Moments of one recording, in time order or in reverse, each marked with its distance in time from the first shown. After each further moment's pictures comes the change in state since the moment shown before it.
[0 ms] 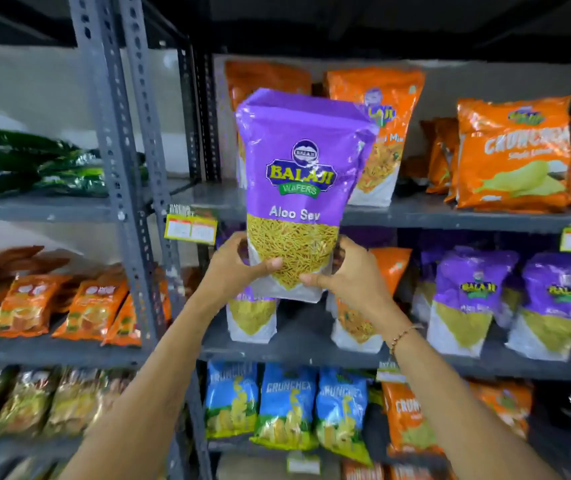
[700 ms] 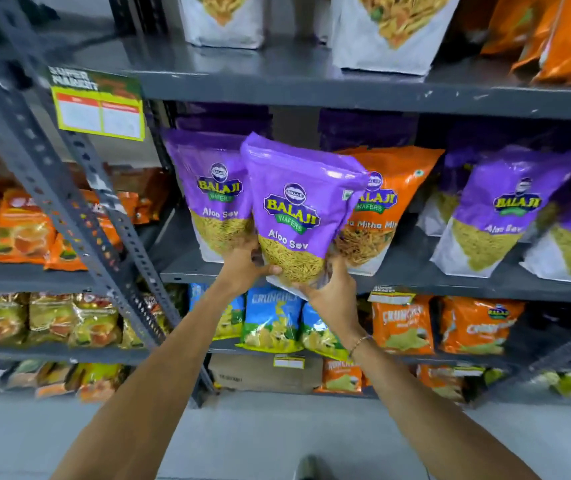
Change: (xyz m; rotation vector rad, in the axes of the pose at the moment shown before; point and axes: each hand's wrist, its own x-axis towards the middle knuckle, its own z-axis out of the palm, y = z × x) left_hand 0.011 -0.192 0.115 0.036 -0.286 -0.343; right_hand -0.051 0.197 0.097 0.018 0.108 0.200
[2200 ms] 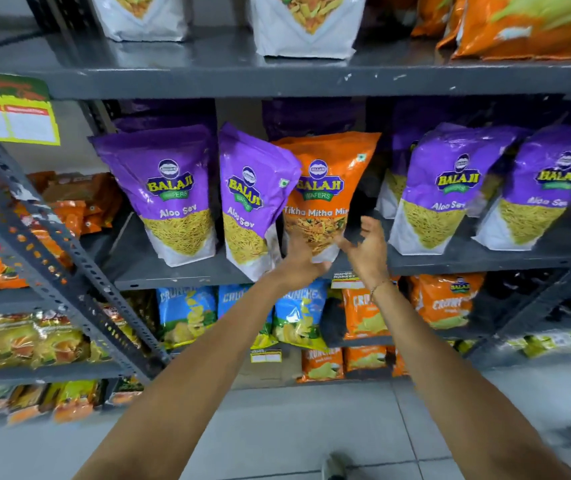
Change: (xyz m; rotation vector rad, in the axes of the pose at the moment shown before) left_hand 0.008 0.076 0.152 0.048 -0.241 0.152; right_hand 0.067 0.077 -0.108 -0.025 0.179 0.253
